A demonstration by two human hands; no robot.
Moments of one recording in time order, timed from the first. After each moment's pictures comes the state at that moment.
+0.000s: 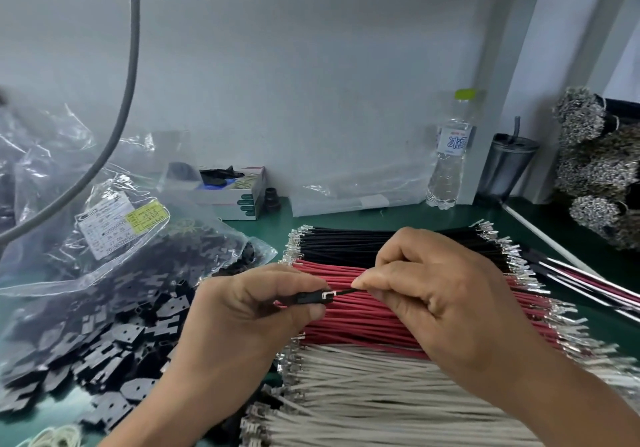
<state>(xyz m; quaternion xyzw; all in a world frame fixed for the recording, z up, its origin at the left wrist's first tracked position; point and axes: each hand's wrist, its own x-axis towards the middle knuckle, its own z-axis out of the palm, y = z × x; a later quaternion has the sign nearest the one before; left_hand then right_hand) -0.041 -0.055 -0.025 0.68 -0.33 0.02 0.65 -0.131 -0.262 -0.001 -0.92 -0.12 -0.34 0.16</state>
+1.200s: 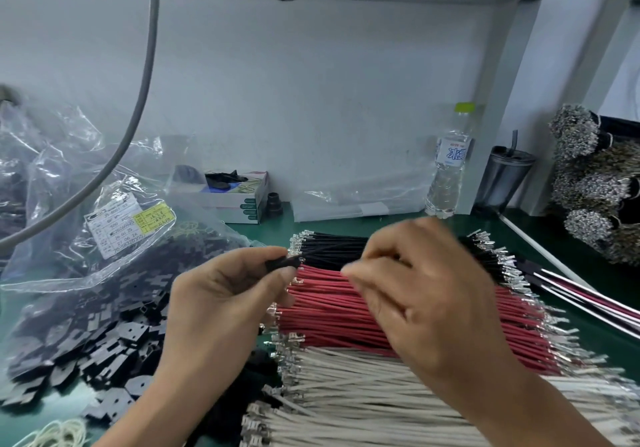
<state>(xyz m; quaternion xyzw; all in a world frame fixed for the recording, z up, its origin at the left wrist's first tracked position) -0.037 -0.053 -0.021 0.67 -0.21 0.08 0.70 -0.122 -0.246 0.000 -0.88 -0.12 -0.45 0.06</state>
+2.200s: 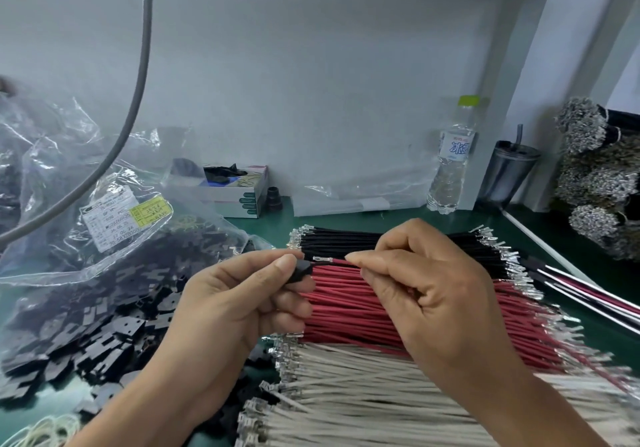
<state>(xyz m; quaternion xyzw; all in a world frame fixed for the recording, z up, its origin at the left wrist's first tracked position) -0.036 -0.053 -0.023 0.54 -0.17 -0.16 0.81 -0.123 -0.248 -0.010 -0.87 -0.09 -0.42 0.25</state>
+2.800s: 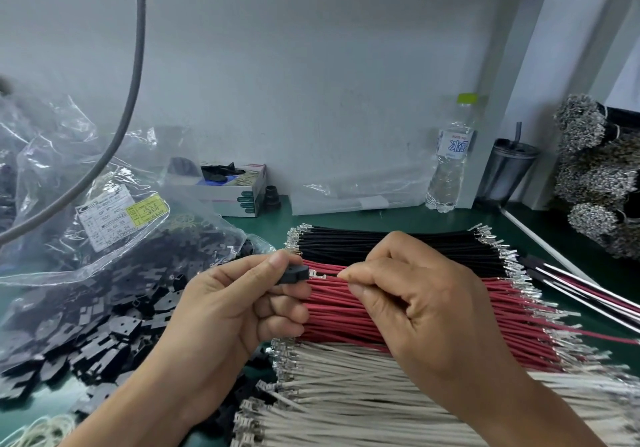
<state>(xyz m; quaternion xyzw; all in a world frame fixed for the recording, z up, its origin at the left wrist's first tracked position) -0.035 -0.051 -0.022 0.53 -0.16 -0.21 0.81 -0.130 -0.240 -0.003 -0.90 -0.09 -0.38 0.20</state>
